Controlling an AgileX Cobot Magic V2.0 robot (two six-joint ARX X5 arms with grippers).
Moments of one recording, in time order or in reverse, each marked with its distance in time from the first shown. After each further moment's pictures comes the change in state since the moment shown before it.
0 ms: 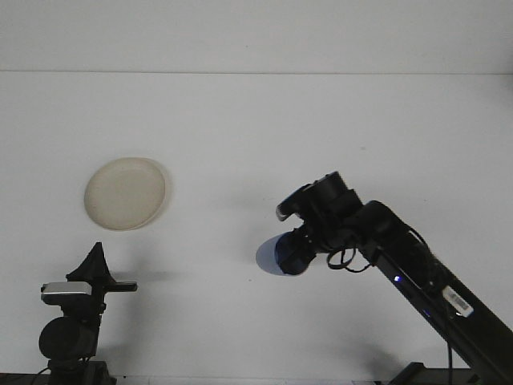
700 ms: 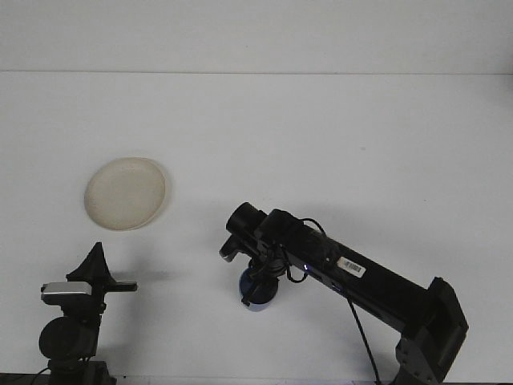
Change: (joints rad) left arm 0.000 0.000 0.000 0.000 0.000 0.000; right arm 0.232 0.343 0.090 -0.092 0.154 -0.021
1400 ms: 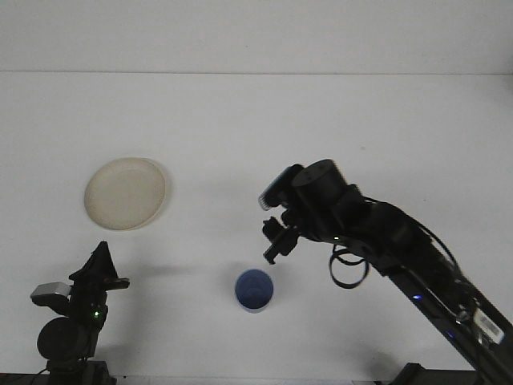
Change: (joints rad) left arm 0.000 0.000 0.029 -0.007 0.097 -0.556; right arm -0.142 -0.406 0.164 0.143 0.006 0.011
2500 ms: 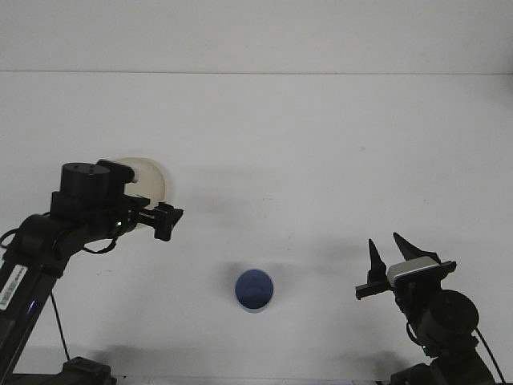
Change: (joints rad) left arm -0.248 1.194 1.275 -0.982 0.294 0.462; right arm -0.409 -1.006 -1.150 0.714 0.130 0.022
